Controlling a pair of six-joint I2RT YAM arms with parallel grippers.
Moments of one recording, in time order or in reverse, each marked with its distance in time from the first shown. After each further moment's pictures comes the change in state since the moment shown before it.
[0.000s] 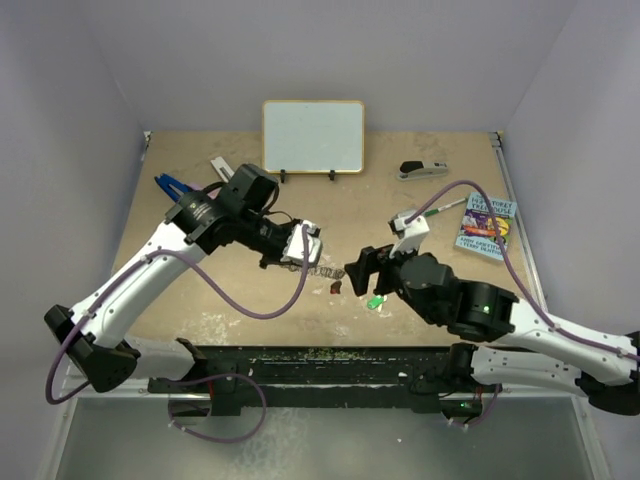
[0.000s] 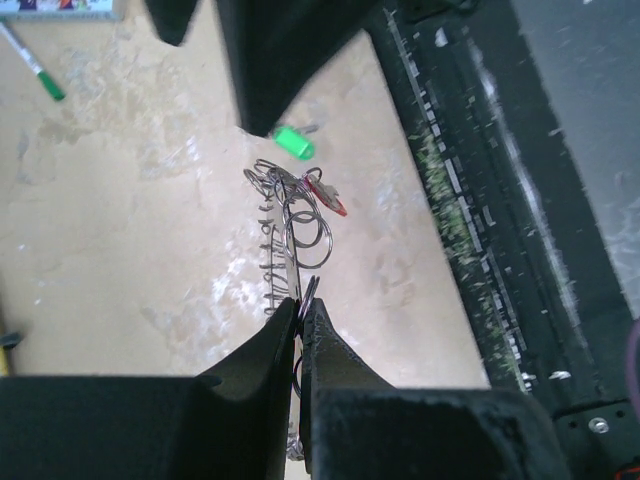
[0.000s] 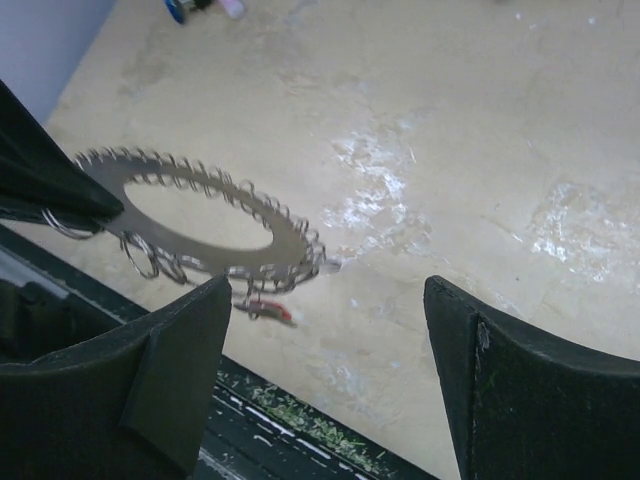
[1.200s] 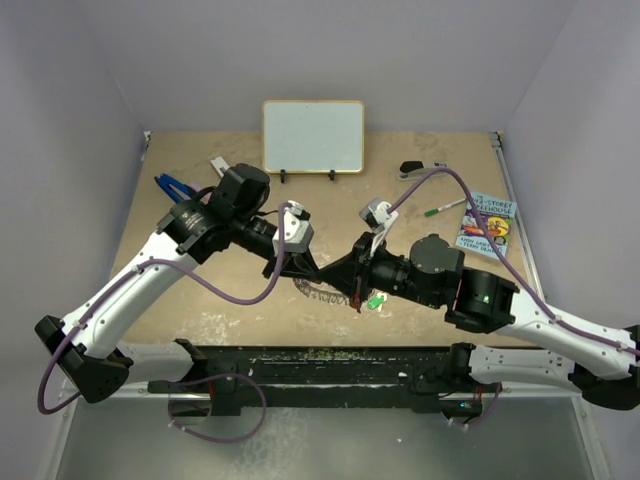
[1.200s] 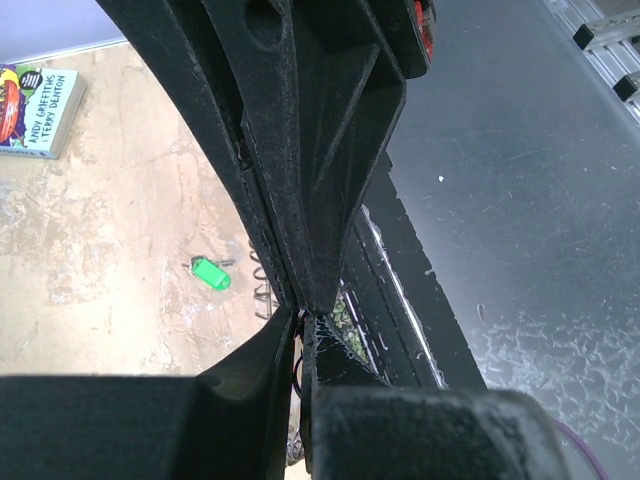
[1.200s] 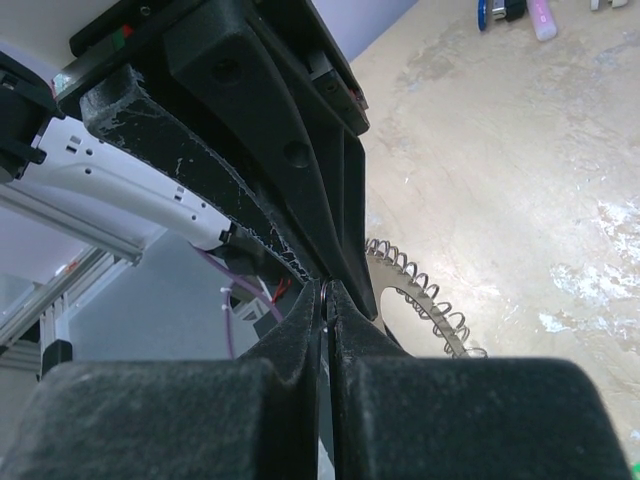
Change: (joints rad) left arm 0.003 -0.040 -0.051 0.200 0.309 -0.320; right arm -0.005 0.103 0.142 0.185 -0.514 -0.047
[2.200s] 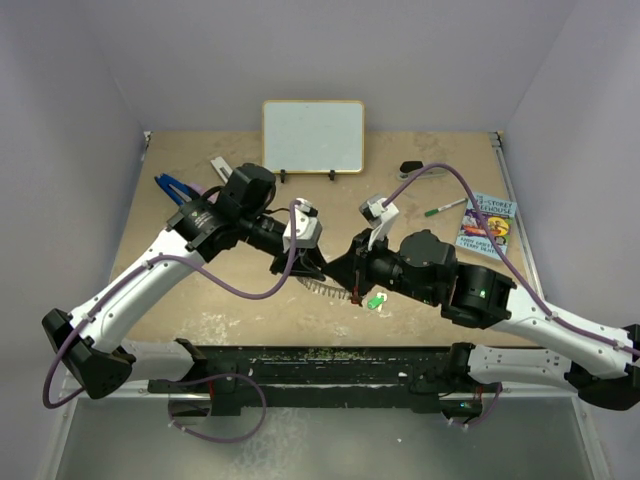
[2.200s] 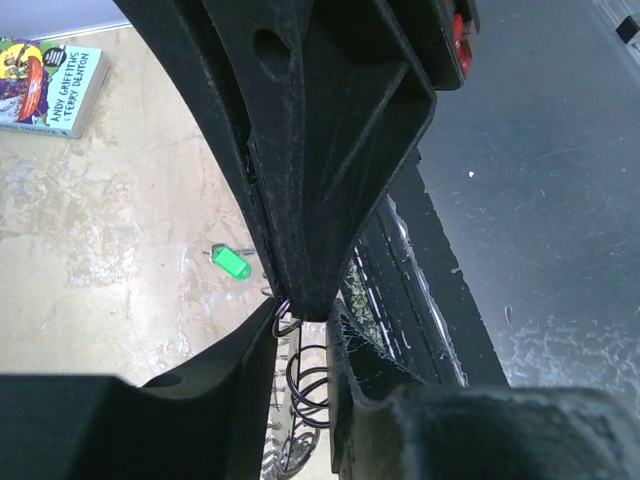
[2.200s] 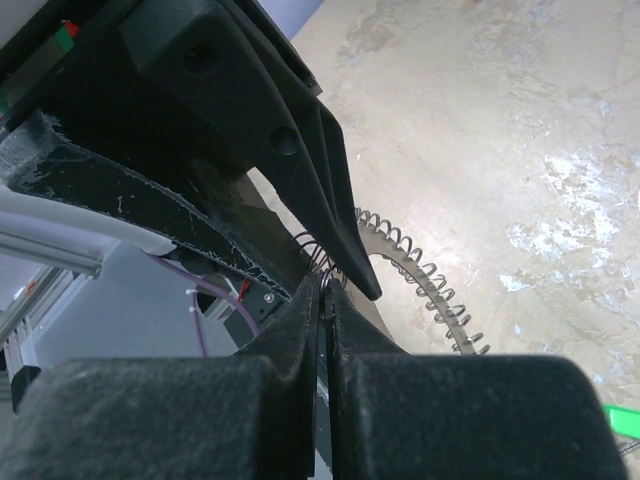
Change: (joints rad) left arm -0.001 0.028 -0.026 0.082 -0.066 -0.036; right arm -0.027 0.034 0.037 -0.110 0.075 0.042
